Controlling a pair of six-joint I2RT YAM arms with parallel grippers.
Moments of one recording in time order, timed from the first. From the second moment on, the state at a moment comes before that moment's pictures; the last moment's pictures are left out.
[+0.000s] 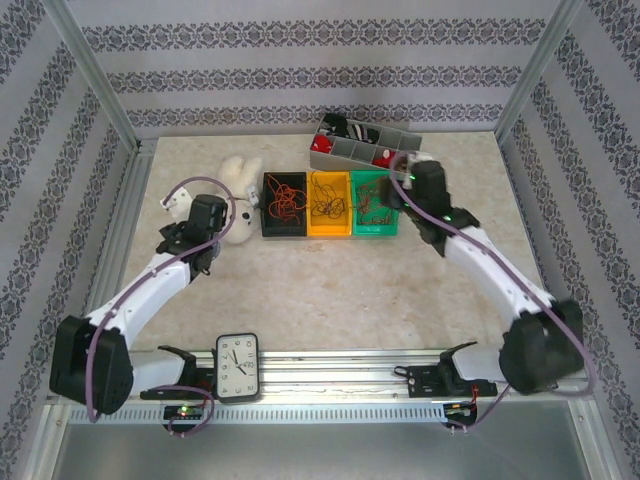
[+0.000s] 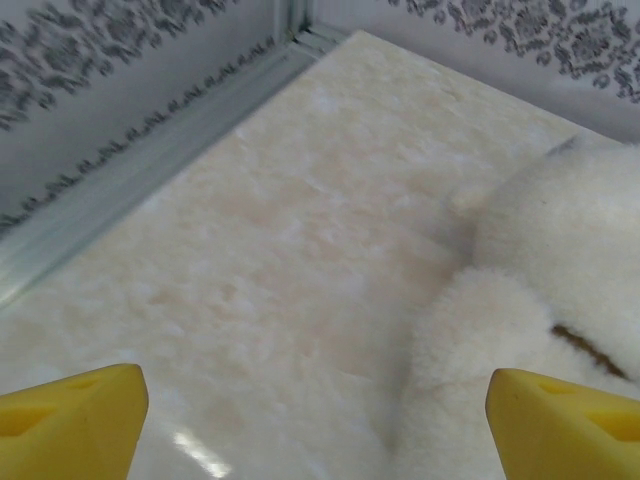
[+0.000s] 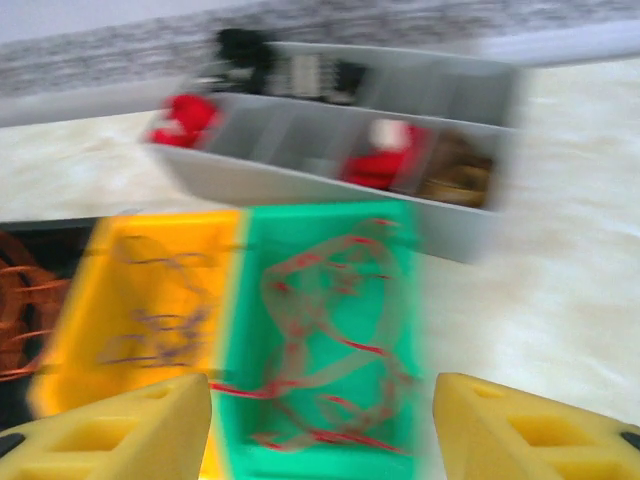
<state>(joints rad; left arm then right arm) -0.26 1.19 0.78 -0.31 -0.74 -0.62 0.28 1.26 0.96 -0.26 0.15 0.30</state>
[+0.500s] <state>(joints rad) -0.16 1.27 0.47 0.06 -0.79 -0.26 0.13 1.36 0.45 0.36 0.40 0.07</state>
